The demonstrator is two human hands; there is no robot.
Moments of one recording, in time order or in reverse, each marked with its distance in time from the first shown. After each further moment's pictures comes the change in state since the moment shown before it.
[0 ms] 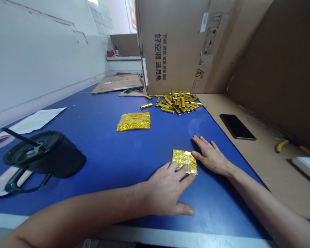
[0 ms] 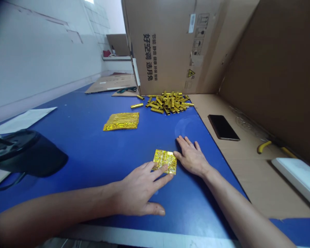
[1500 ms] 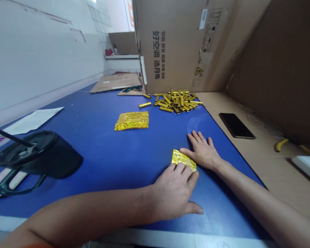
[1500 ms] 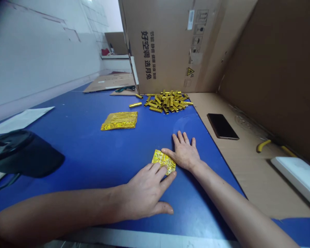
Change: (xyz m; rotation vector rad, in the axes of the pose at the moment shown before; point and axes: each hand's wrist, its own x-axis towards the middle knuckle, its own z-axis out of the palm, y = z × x) left_hand 0.018 0.019 0.001 0.077 0.064 -0.054; right_hand 0.018 -0.014 0.005 -0.092 0.030 0.062
